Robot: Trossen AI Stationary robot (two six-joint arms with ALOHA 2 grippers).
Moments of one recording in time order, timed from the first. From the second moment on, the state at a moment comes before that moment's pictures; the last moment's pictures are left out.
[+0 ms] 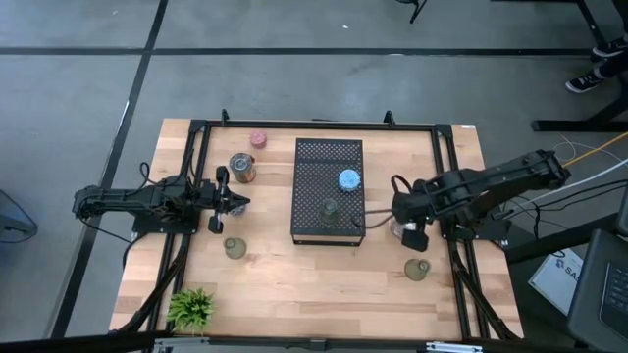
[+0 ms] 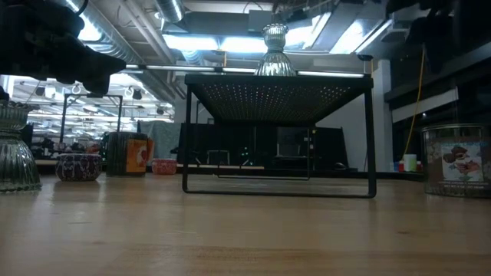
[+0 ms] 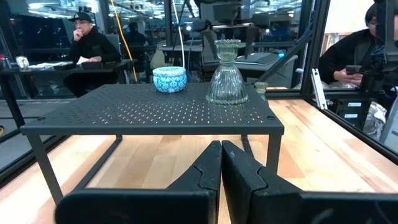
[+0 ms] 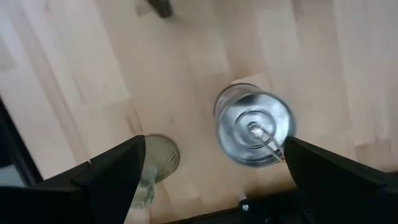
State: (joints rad) left arm 0.03 0.03 0.01 0.02 -0.01 0.00; right arm 0.31 1.26 1.20 -1.36 0.02 0.59
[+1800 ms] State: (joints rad) left arm 0.03 0.03 0.01 0.02 -0.01 0.00; right arm 0.87 1.24 0.82 -0.98 0.03 0.62
